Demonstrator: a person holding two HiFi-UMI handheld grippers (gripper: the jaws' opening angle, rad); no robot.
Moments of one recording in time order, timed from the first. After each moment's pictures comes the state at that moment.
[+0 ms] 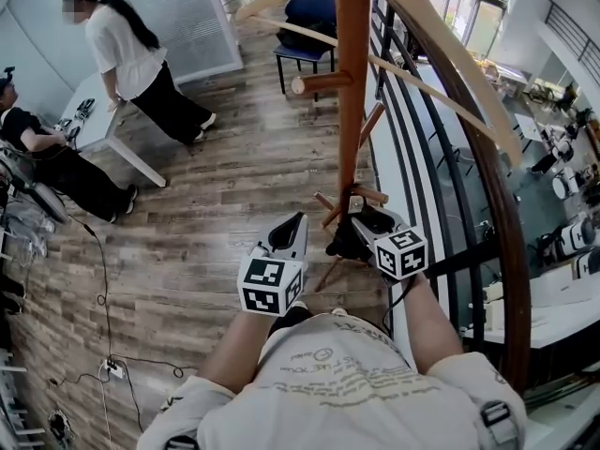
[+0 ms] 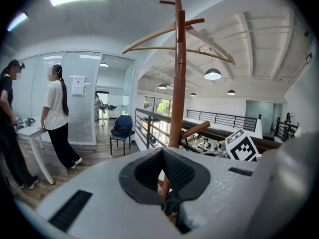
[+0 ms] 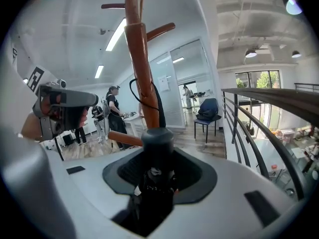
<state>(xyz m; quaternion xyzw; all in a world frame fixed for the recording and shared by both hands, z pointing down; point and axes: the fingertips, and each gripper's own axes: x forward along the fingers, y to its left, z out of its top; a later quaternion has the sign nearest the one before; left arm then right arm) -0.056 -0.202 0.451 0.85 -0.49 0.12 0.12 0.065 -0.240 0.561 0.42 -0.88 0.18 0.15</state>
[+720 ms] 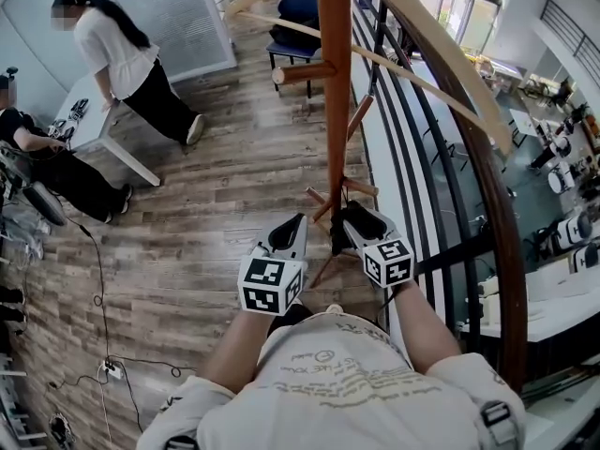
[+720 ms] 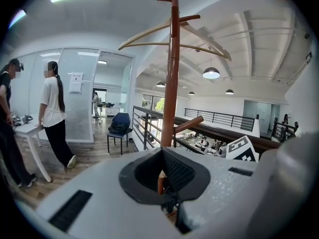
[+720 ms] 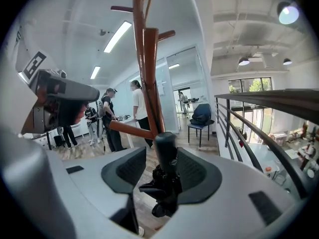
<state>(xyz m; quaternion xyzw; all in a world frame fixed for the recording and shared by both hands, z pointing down) -0.044 -0.195 0.460 0.86 -0.48 0.13 0.13 0.066 -0.227 0.573 0.46 -0.86 0.16 0.13</state>
